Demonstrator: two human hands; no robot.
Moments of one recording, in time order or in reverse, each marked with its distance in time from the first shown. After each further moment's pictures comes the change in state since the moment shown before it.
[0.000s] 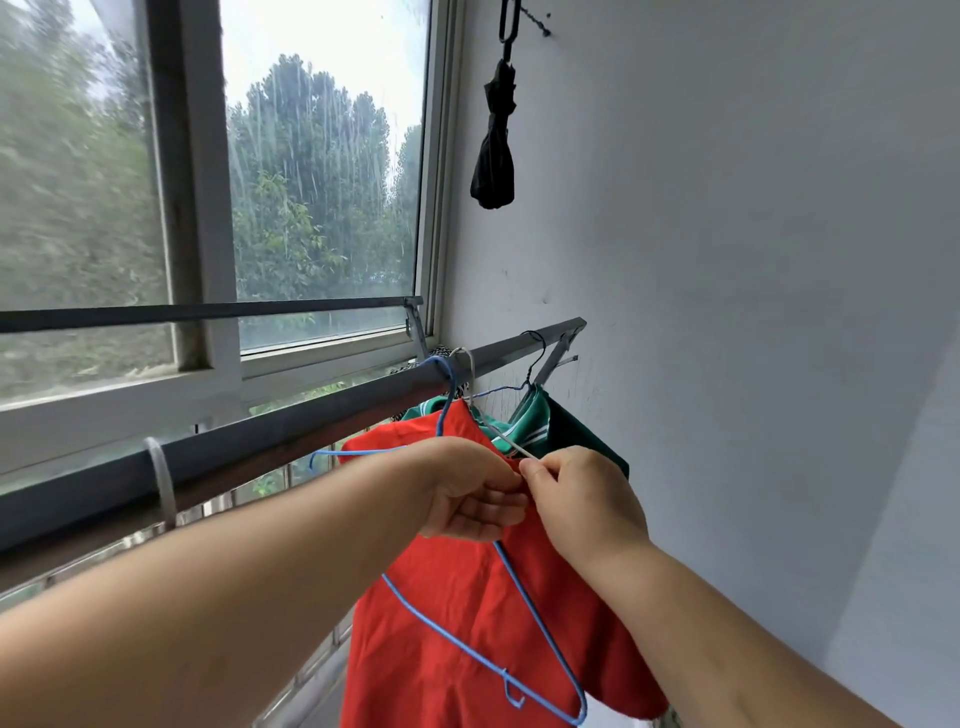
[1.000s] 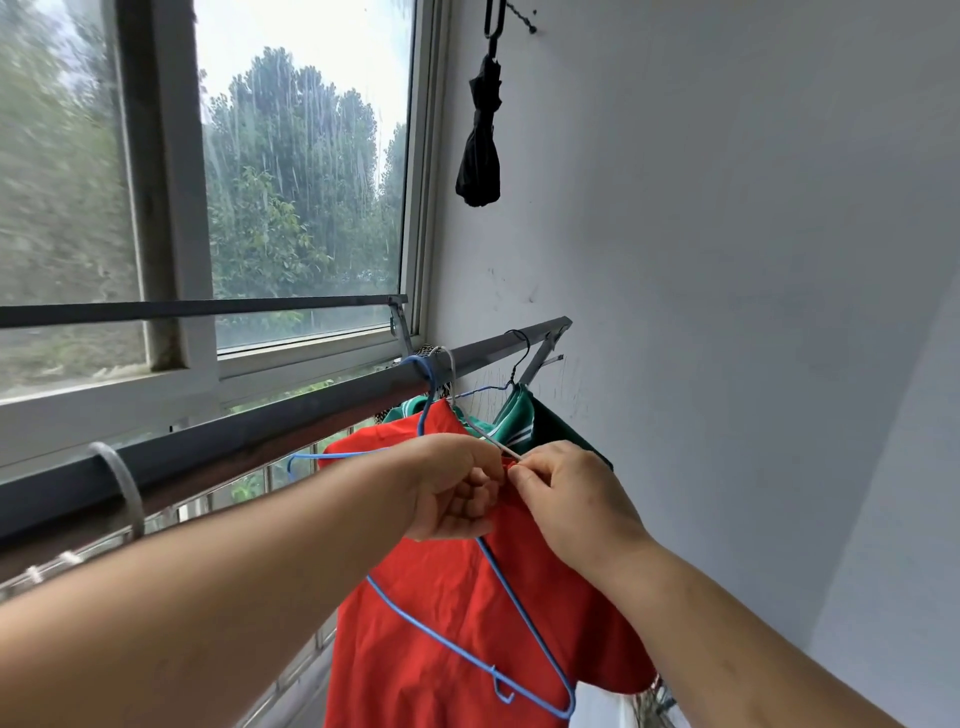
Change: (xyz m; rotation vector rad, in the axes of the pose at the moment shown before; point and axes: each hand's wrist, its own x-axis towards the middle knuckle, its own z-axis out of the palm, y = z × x) left_hand 0.014 0.003 0.003 -0.105 0.031 -0.046; right_hand 0.004 0.015 -0.008 0.061 -0.048 -0.125
